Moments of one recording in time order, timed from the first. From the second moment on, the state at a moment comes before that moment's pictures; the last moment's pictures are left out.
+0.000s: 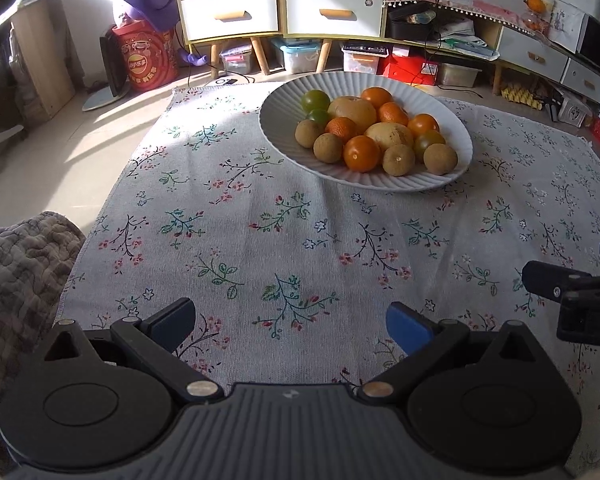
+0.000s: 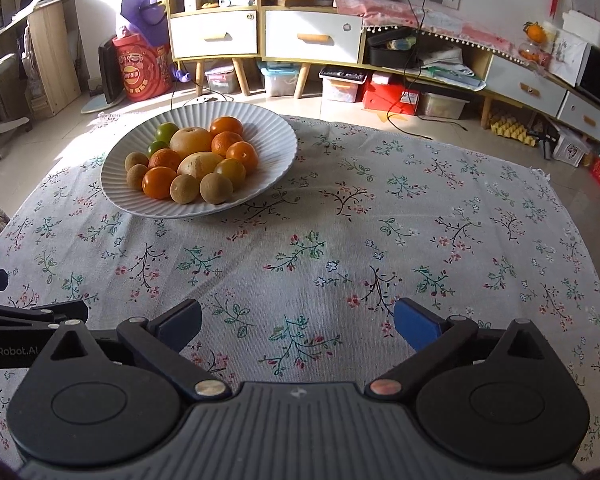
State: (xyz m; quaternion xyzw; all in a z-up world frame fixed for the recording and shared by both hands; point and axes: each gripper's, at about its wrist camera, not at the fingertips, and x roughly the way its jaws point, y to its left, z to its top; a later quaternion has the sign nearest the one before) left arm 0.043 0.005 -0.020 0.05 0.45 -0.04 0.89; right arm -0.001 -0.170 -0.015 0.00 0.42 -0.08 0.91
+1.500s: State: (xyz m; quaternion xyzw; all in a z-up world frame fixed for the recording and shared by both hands) left arm 0.035 0.003 -0.013 0.05 0.44 -0.02 0.90; right arm -0.001 -0.155 -0.019 0.00 0.44 -0.08 0.89
